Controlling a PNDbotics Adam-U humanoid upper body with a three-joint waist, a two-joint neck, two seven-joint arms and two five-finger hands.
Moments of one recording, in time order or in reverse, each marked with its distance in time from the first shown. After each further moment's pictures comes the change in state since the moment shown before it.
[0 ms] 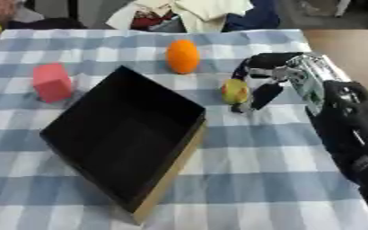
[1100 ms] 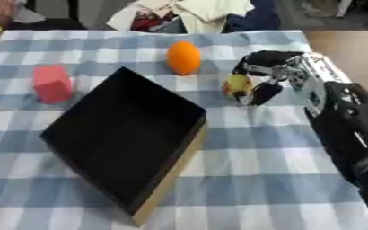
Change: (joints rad) left arm 0.007 -0.007 -0.001 0.000 -0.001 0.002 -0.019; right arm -0.003 0.000 0.005 -0.070 -0.097 0.050 0.004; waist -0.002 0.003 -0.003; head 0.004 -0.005
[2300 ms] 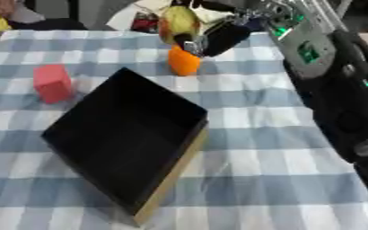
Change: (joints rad) left arm 0.000 0.000 -0.006 0.000 0.009 -0.003 -0.012; right arm -0.077 0.004 0.132 -0.465 -0.395 0.115 0.093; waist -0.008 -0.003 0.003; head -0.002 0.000
